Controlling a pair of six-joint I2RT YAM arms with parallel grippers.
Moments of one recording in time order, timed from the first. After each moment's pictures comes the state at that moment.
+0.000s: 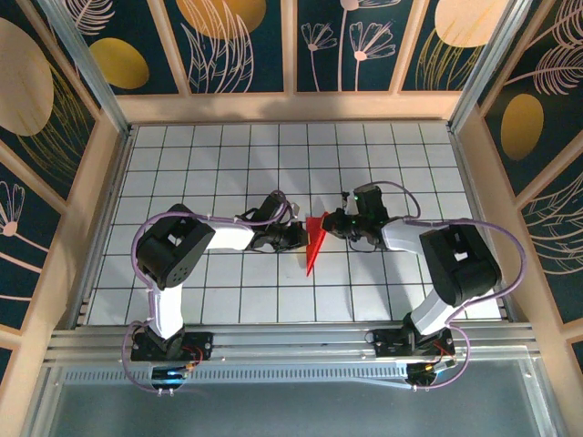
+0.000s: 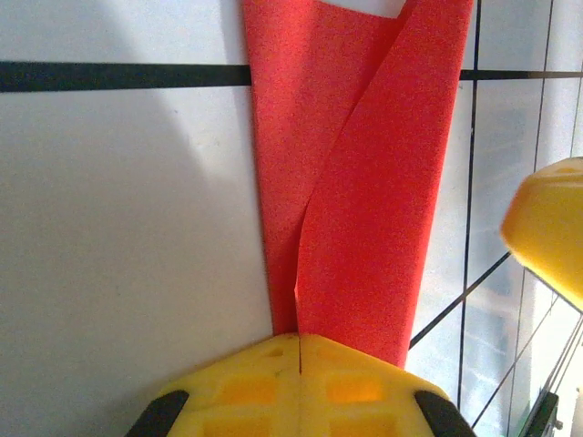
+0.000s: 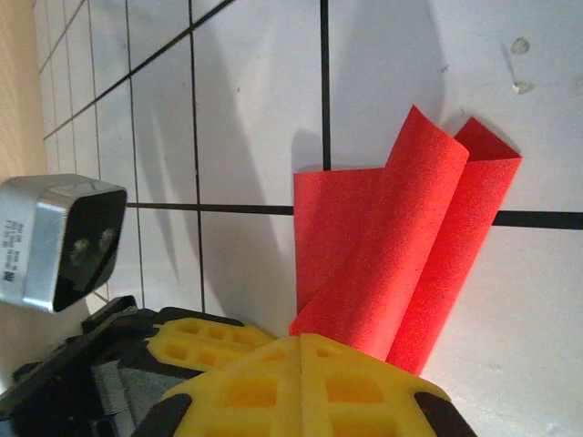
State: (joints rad) left arm -0.71 1.95 0.96 0.12 0.43 -0.87; right arm 0.41 1.63 0.67 0.16 -0.53 0.74
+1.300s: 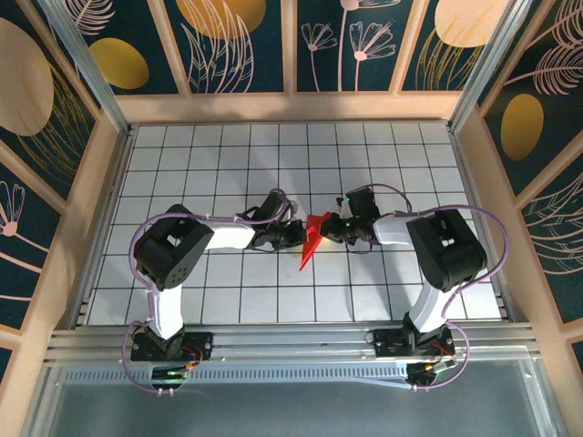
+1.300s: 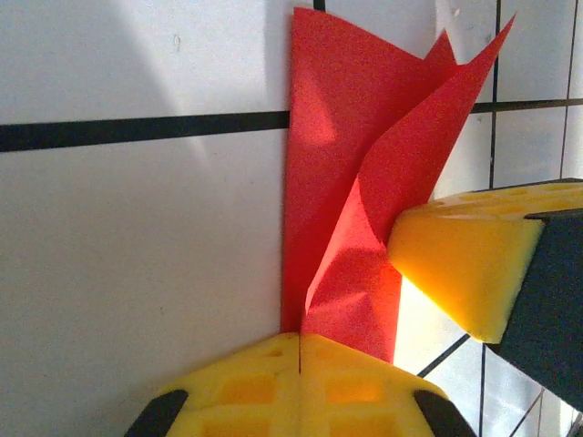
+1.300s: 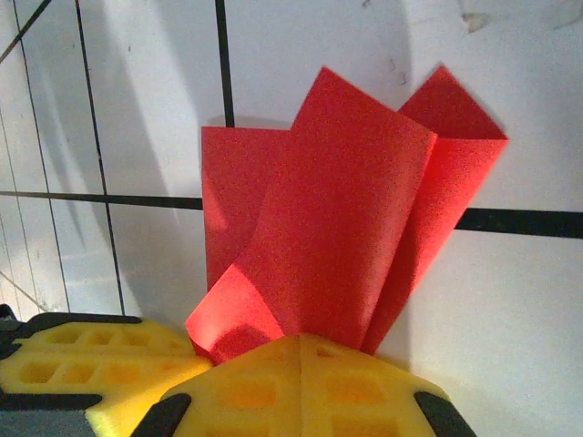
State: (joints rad) left arm -0.72 1.93 0.98 0.07 0.35 -0.86; right arm 0.43 1.75 0.74 0.08 -0.49 0.69
